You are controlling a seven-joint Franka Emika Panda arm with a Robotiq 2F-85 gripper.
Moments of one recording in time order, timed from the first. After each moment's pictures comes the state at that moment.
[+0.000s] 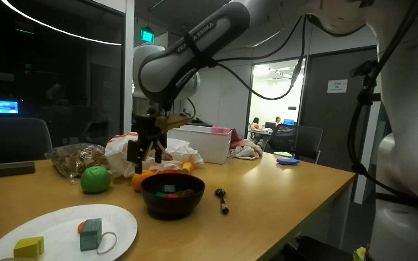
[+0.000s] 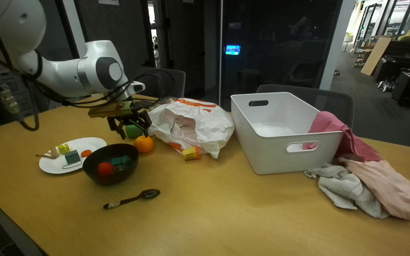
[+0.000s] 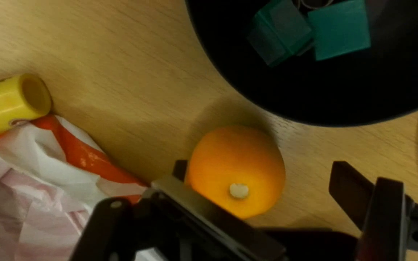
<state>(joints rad) 0.18 0.20 0.11 -2.01 -0.22 2.28 0.10</state>
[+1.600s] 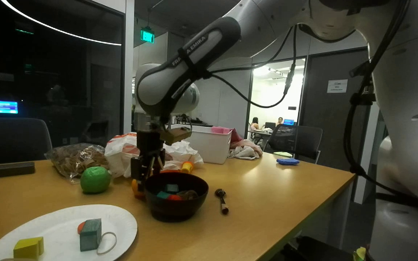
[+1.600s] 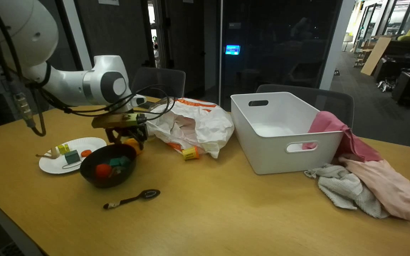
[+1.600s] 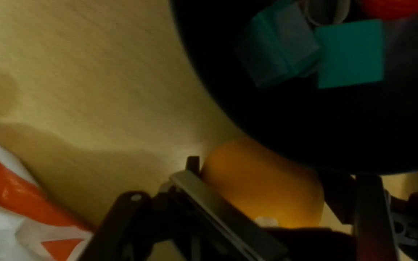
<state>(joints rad) 0.15 0.25 0.13 -2.03 -0.11 2.30 -0.09</state>
